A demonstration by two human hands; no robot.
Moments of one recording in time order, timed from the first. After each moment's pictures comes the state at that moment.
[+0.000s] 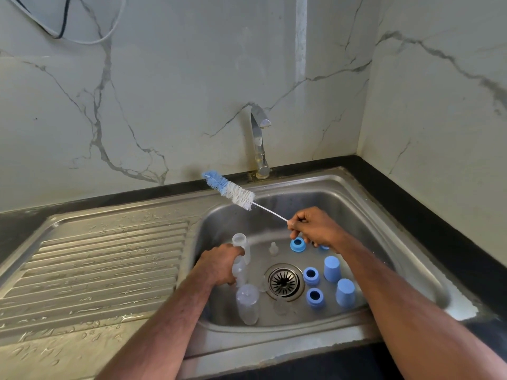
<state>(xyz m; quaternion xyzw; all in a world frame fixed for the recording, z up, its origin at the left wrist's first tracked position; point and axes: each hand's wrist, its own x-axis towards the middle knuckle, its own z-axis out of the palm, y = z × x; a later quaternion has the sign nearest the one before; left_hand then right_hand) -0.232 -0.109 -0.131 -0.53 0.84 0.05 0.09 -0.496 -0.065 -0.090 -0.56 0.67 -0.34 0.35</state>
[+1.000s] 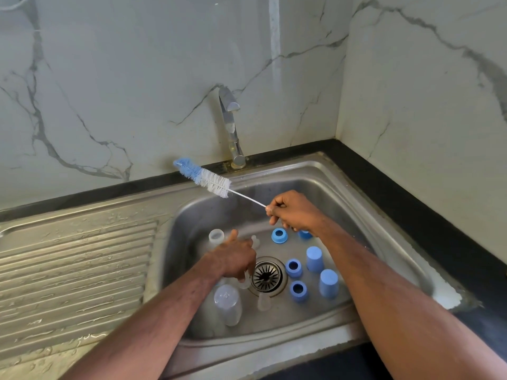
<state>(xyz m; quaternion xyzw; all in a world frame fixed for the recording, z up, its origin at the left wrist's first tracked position) -0.316 -0.134 -0.156 -0.27 0.92 -0.05 0.27 -0.505 -0.081 -0.091 -0.57 0.66 -0.35 0.34</state>
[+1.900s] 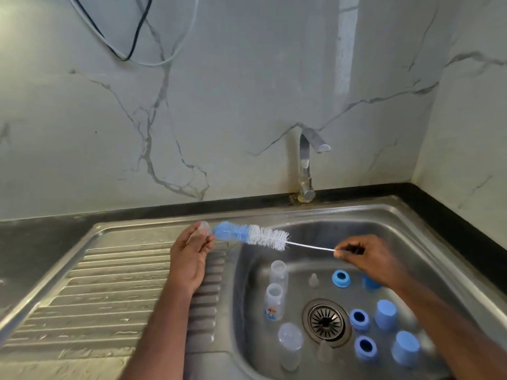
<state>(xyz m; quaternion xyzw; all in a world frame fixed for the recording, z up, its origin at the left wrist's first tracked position) -0.127 -0.166 -0.095 -0.38 0.31 0.55 -0.68 -0.506 -0.092 -0.105 -0.63 0.65 -0.35 0.25</state>
